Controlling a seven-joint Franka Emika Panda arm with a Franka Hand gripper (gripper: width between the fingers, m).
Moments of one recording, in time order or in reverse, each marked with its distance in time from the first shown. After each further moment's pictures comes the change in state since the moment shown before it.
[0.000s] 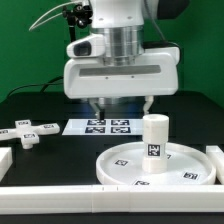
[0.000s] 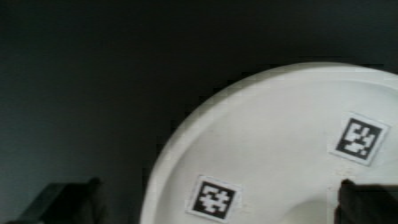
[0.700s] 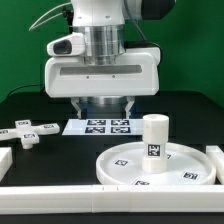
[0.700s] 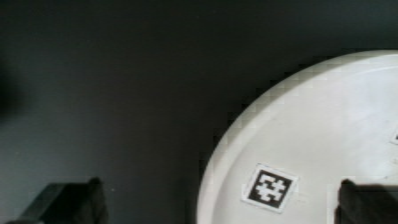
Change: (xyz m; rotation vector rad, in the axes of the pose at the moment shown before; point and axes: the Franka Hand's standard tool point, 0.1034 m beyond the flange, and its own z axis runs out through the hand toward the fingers) arm 0.000 0.022 -0.001 -0.014 0.010 0.019
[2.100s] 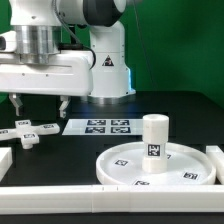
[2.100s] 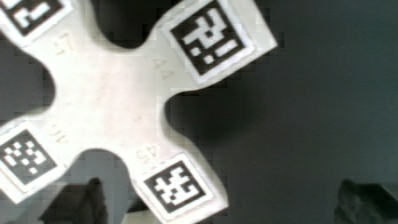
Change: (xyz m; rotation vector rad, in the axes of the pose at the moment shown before) arm -0.013 0.111 -0.001 -0.051 0.047 0.078
